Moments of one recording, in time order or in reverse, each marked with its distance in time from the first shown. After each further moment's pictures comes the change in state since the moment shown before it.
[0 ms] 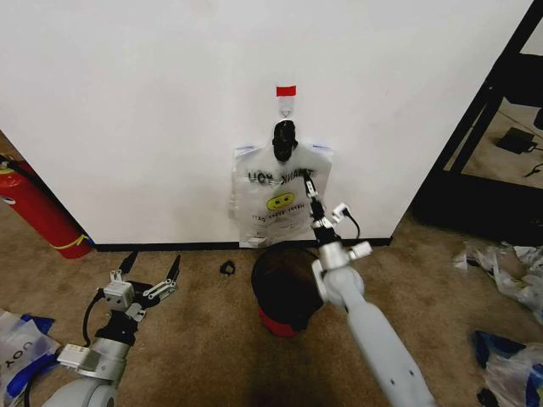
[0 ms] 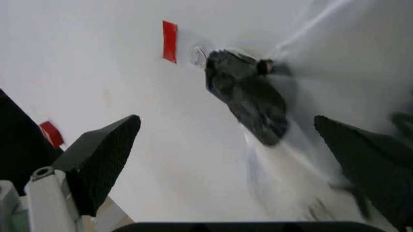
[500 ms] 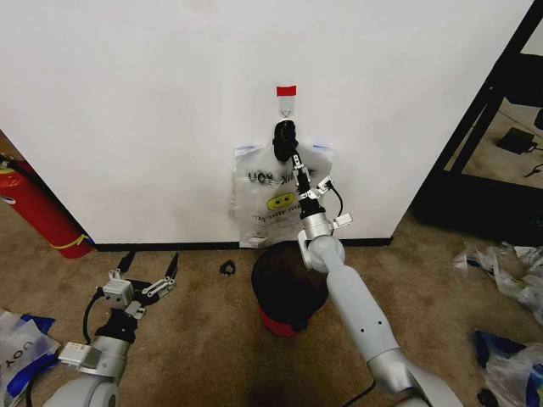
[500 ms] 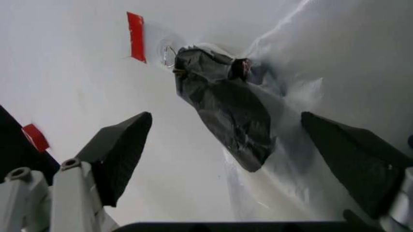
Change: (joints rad) left arm -0.006 -0.011 -0.008 0.002 0.005 0.005 -0.010; right arm 0.113 0.063 0.024 -0.165 -0.034 -0.025 -0.025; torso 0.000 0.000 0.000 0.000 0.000
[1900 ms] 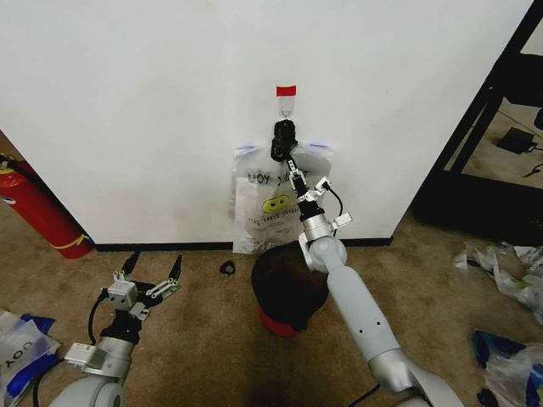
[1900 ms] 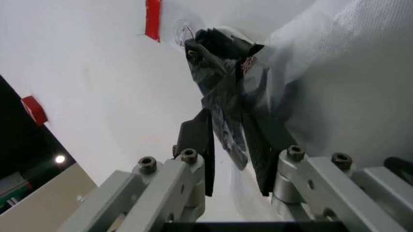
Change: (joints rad) left arm -0.006 -0.005 0.022 0.017 0.011 -0.009 0.006; right arm -0.015 -0.013 0.006 0.025 -0.098 0.001 -0.016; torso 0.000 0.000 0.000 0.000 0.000
